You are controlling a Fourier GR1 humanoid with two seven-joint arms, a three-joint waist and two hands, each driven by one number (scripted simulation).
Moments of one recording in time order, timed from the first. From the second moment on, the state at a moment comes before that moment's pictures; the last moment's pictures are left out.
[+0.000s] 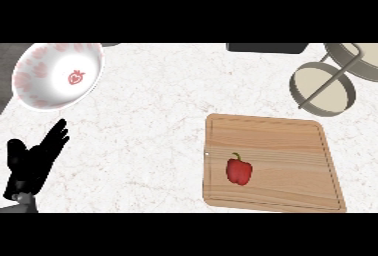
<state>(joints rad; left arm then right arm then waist) -0.02 0.25 0.23 -1.36 -0.03 -0.17 0.15 -1.45 -0.58 -0.07 -0.19 1.48 -0.18 0.47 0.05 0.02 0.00</state>
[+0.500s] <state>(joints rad) -0.02 0.25 0.22 -1.37 -0.03 -0.17 0.16 -1.45 -0.61 -0.16 -0.08 1.40 0.01 0.57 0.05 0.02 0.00</state>
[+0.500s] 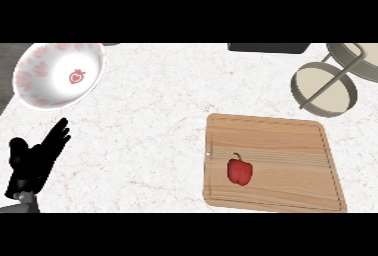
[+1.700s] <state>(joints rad) 0.04 0.26 0.26 -1.38 -0.02 -0.16 0.16 -1.44 -0.70 -0.41 -0.36 1.15 -0.25 0.79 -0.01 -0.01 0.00</state>
